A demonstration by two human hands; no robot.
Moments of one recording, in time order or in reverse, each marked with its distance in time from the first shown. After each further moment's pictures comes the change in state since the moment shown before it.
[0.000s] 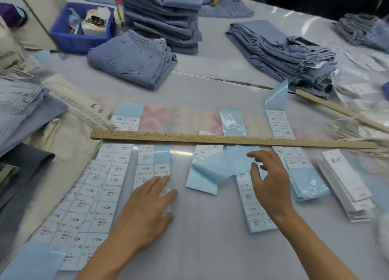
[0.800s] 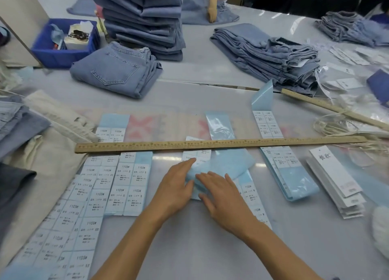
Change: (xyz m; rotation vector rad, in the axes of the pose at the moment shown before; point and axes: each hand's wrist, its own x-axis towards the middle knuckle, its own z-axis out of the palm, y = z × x) left_hand 0.098 0.062 0.000 -0.617 0.093 -0.080; right_hand -0.025 -0.002 0.046 -0.177 -0.575 -0.192
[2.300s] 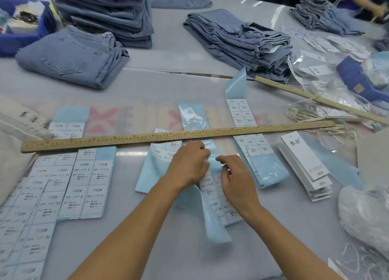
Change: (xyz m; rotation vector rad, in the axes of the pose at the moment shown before) left_hand 0.077 0.066 0.076 0.454 -0.126 0.274; right_hand -0.026 0.072 -0.037 0.166 0.424 0.307
